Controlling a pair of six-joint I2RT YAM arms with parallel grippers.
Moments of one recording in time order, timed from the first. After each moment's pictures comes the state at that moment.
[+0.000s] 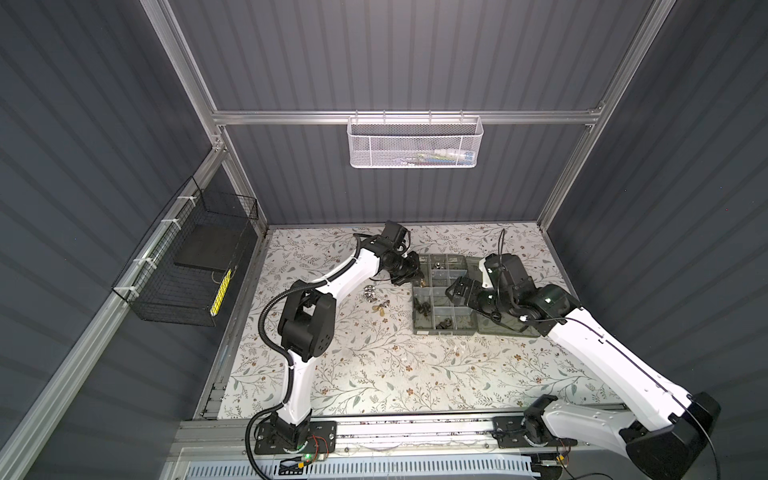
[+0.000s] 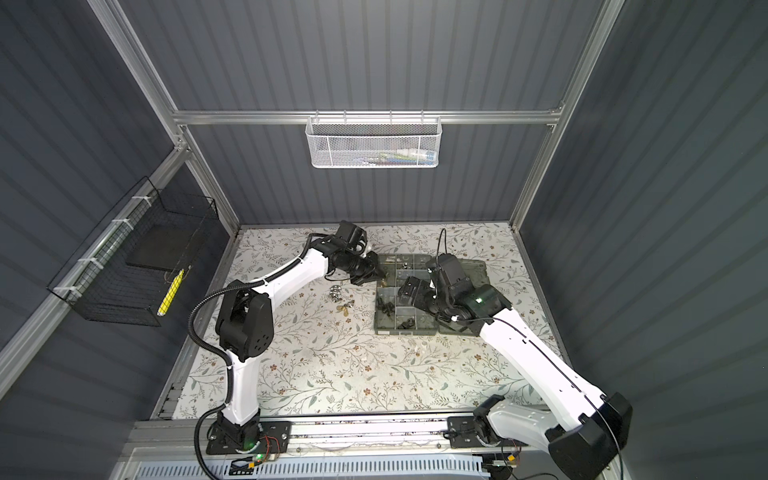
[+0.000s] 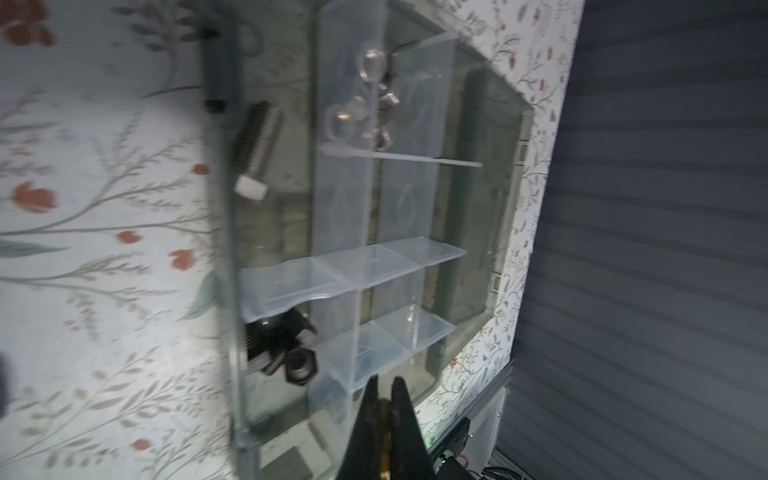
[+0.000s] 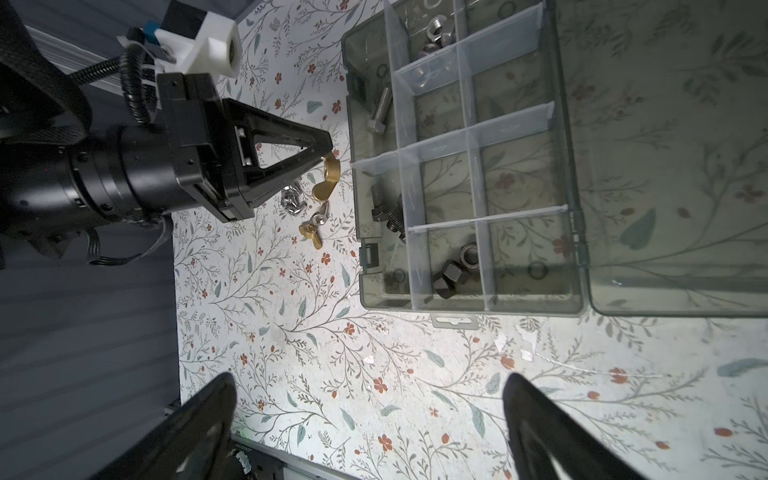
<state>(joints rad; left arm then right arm) -0.61 2.10 1.81 -0.63 0.52 -0.82 0.55 1.14 1.13 -0.82 -0.06 0.83</state>
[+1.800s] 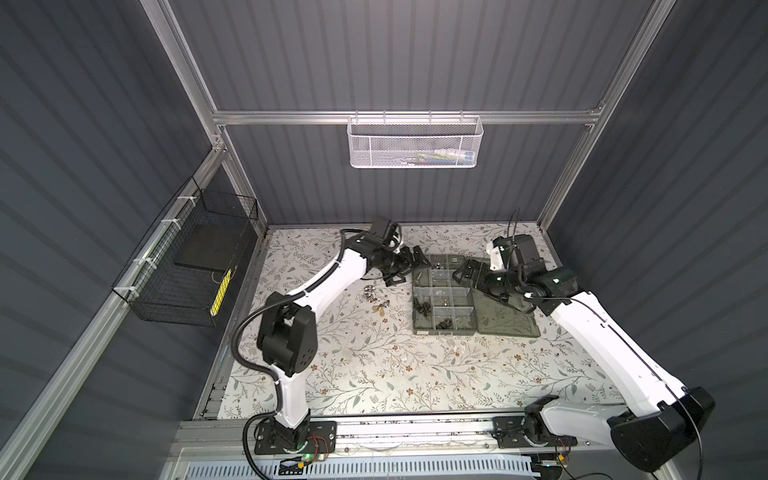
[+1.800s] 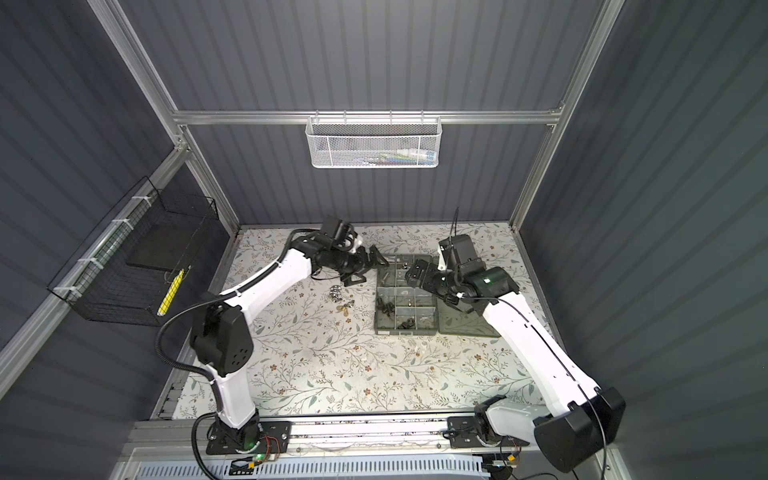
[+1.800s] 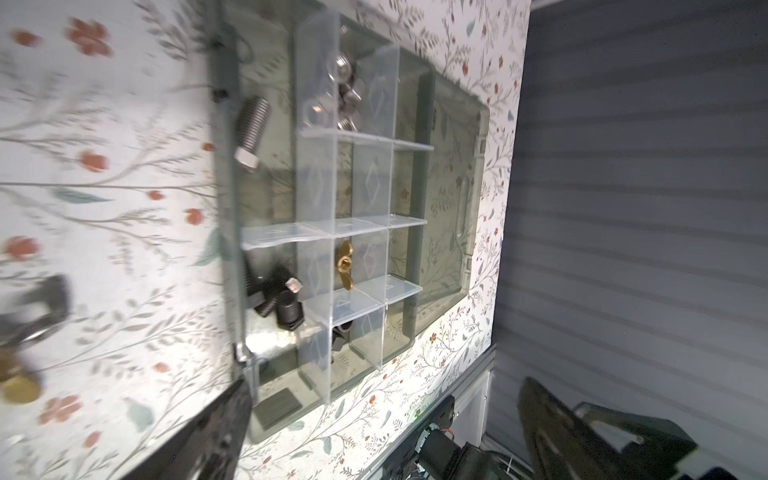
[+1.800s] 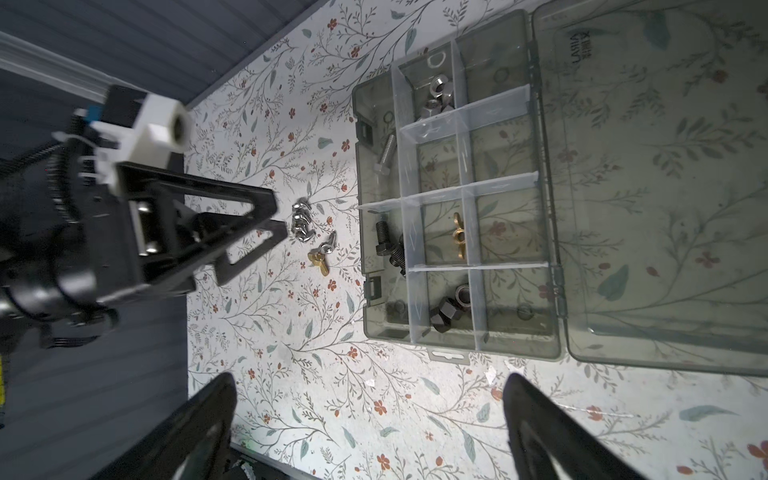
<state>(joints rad) -0.52 1.84 1.63 -0.69 0.53 -0.79 0.46 1.27 1.29 -0.85 -0.14 0.70</state>
